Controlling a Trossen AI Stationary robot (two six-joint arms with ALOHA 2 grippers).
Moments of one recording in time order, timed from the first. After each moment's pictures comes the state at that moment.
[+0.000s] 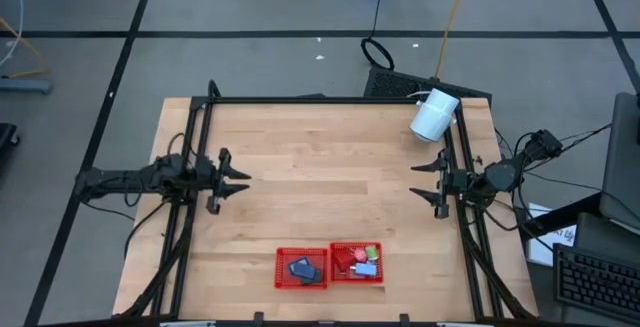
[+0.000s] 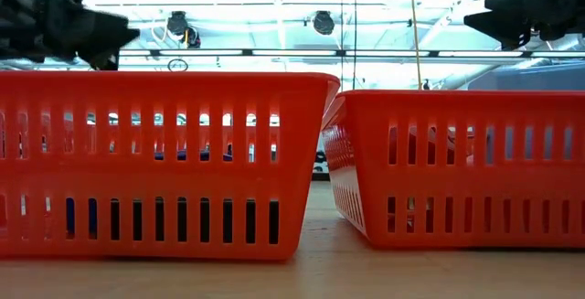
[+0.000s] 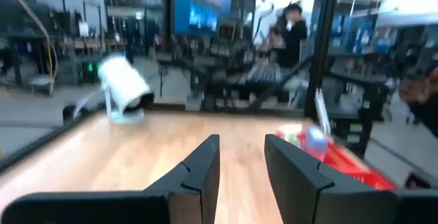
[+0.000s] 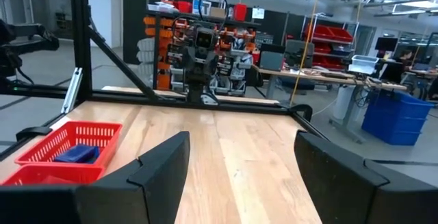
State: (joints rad) left arm 0.01 0.03 0.02 0.11 0.10 -0.07; right arm 0.57 0.10 0.15 0.04 0.68 -0.15
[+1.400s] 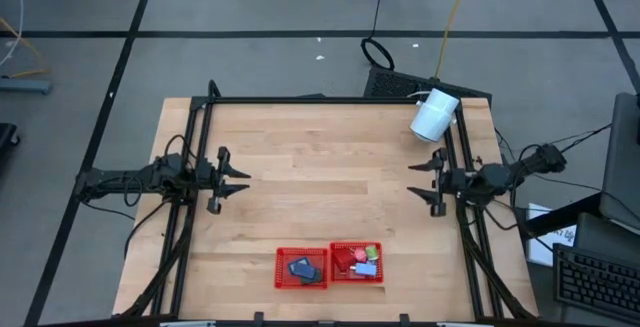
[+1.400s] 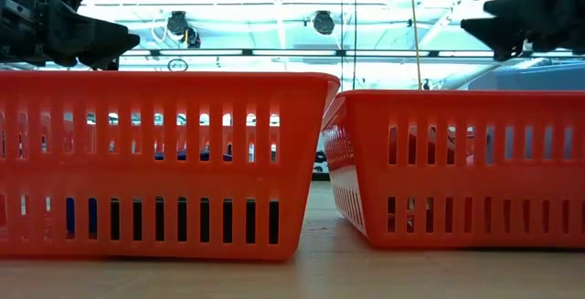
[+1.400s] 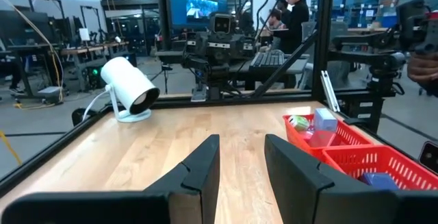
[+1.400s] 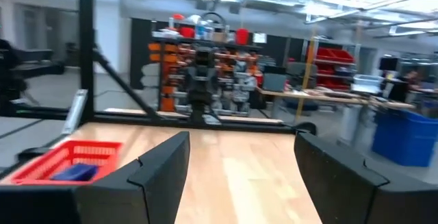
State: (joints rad) left arm 0.02 0.03 0.01 0.08 0.10 0.04; right arm 0.42 0.01 0.02 0.19 0.47 -0.18
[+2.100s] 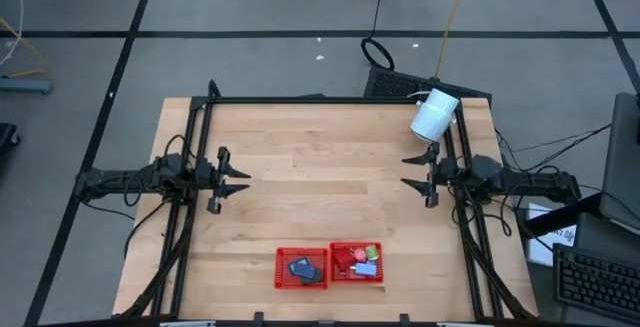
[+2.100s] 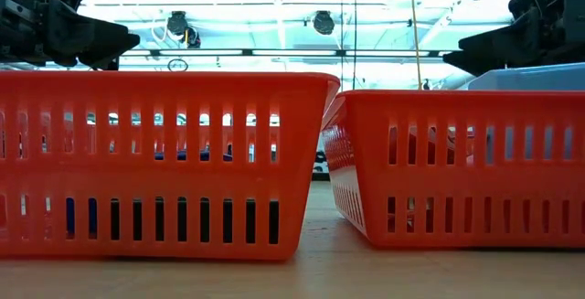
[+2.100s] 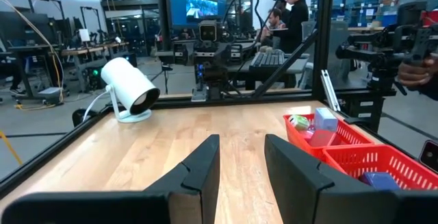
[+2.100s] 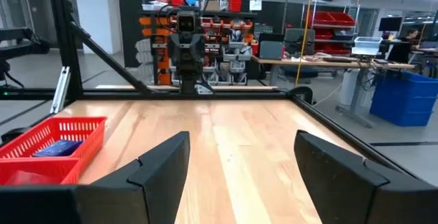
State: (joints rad) left arm 0.02 0.03 0.02 0.08 0.10 0.04; right arm -0.01 0.01 0.02 0.04 0.10 -0.04
